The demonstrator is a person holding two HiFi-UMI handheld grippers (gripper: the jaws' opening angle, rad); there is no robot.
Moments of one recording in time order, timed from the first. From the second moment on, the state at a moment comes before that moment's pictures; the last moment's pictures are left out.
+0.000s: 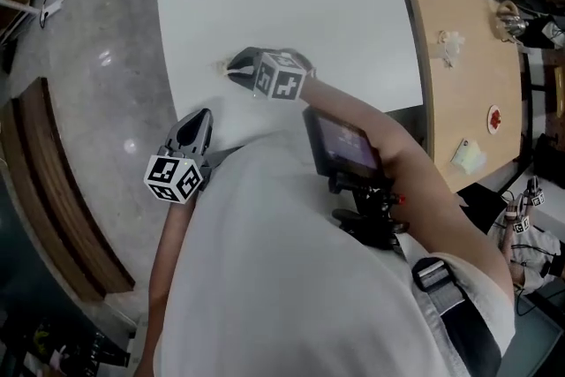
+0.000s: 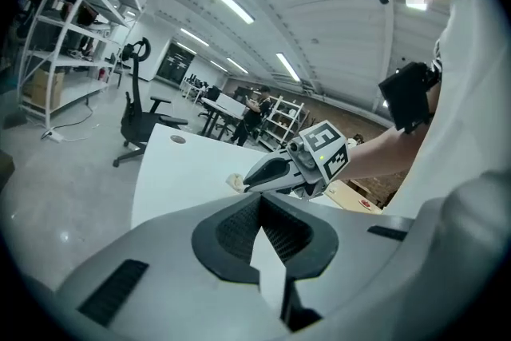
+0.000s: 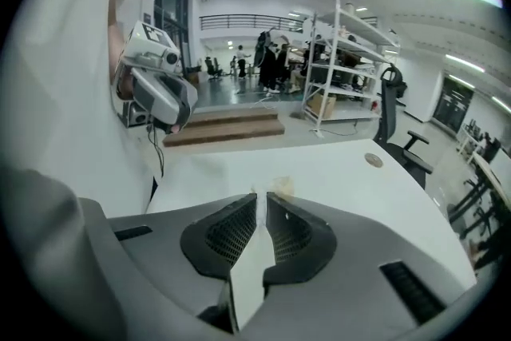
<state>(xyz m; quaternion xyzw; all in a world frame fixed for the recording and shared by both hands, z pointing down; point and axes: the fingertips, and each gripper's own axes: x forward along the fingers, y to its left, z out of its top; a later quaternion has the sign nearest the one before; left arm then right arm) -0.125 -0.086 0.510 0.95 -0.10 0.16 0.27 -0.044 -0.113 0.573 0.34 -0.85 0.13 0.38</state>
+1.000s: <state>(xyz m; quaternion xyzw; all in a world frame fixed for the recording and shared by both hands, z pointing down) -0.089 -0.045 0.518 0.96 0.03 0.18 0.22 0.073 0.012 0.516 0.65 -0.71 0.22 0.13</state>
